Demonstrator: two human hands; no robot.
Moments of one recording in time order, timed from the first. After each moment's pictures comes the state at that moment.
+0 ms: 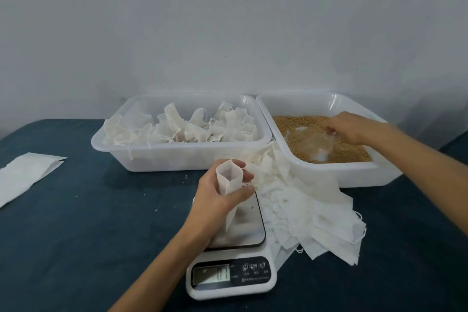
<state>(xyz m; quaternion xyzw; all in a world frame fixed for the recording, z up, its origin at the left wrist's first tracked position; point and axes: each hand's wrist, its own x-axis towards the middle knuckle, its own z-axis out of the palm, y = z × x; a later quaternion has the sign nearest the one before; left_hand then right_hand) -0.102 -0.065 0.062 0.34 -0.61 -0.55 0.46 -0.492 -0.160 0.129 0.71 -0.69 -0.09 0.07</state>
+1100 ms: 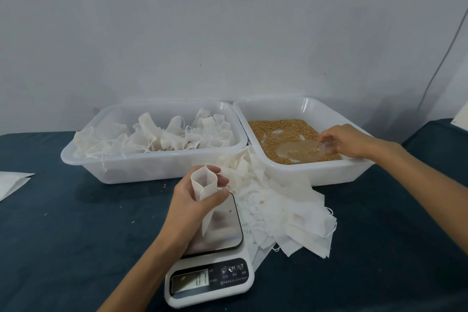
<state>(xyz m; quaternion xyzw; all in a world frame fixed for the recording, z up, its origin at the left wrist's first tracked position) -0.102 -0.066 0.061 0.33 -0.60 -0.56 0.47 -0.525 -0.099 0.121 0.66 -0.74 0.07 -0.07</state>
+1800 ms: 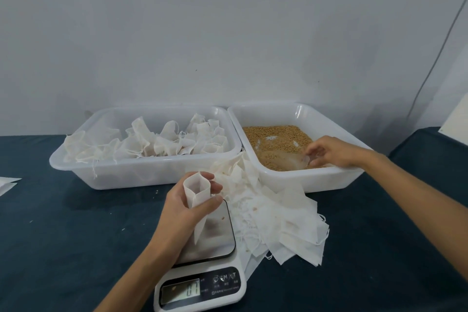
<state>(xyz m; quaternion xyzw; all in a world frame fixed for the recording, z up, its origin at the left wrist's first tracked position) -0.102 -0.068 0.059 0.33 -0.60 -0.55 0.48 -0.508 -0.094 0.125 0.67 -0.71 0.12 -0.19</state>
